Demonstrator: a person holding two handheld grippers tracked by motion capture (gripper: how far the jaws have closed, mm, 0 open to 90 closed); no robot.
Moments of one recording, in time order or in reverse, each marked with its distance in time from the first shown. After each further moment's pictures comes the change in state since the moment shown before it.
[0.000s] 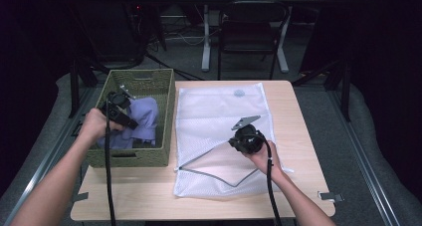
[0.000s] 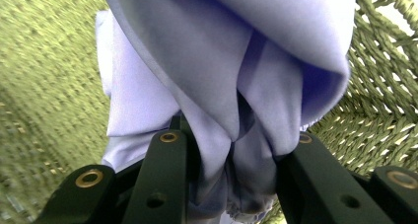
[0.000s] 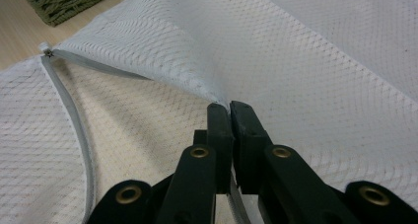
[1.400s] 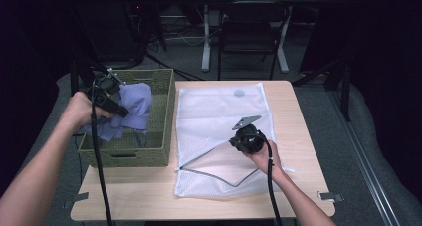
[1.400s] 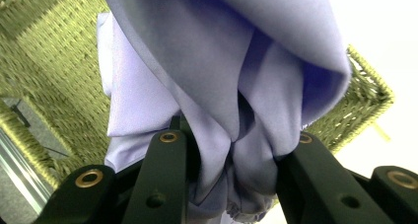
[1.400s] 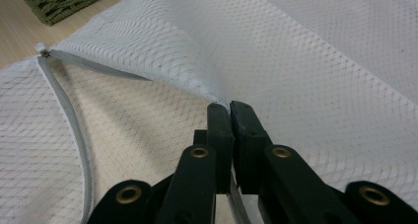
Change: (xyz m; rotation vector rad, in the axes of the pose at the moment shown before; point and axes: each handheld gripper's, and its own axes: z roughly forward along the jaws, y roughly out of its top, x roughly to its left) left arm -0.005 0.012 -0.068 -0.014 0.023 0.067; right arm -0.001 -0.001 -0.001 -0.002 -0.007 -0.004
